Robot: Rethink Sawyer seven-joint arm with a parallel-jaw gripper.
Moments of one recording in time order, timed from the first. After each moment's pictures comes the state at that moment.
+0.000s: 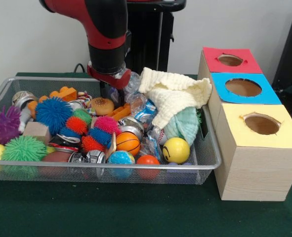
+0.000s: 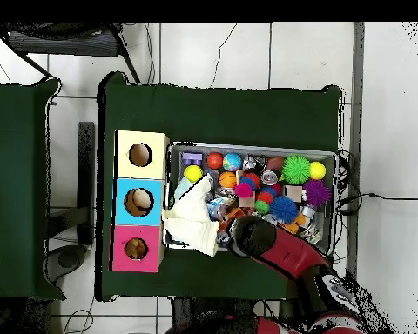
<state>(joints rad) -0.39 -0.46 -0.12 1.86 0.08 0.35 1.79</state>
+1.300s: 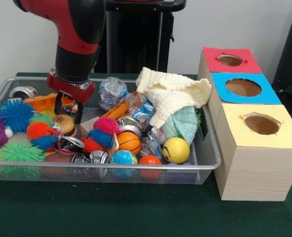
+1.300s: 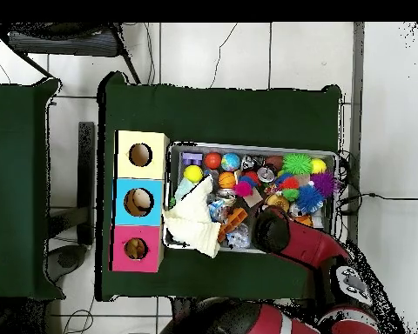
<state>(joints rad) -0.40 -0.41 -0.21 1.71 -0.10 0.12 1.79</state>
